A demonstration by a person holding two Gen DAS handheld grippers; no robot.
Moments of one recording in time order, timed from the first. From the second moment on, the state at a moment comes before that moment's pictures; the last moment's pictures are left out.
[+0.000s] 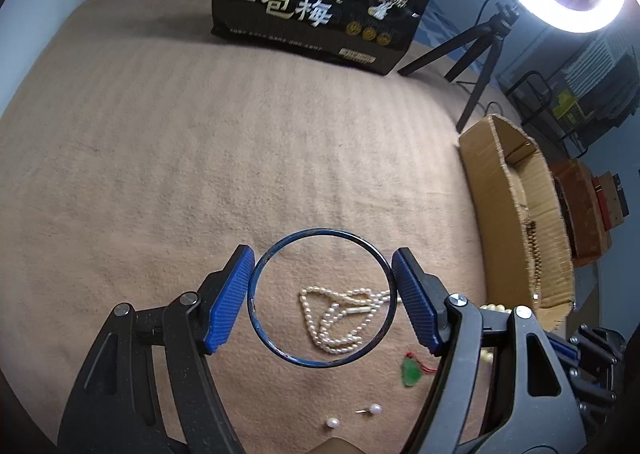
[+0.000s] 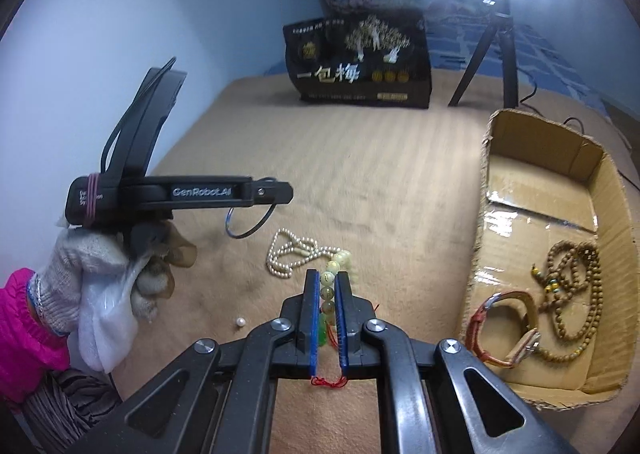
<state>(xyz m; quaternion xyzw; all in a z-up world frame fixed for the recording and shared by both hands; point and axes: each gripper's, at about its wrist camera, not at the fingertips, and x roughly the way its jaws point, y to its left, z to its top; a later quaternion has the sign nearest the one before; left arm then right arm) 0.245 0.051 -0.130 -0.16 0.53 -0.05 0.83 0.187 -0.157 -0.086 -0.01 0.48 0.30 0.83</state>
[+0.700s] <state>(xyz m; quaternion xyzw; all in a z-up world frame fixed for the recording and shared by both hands) 0.250 -0.059 -0.082 -0.09 0.48 -0.14 0.86 0.213 -0.261 -0.039 0.05 0.43 0.21 0.88</state>
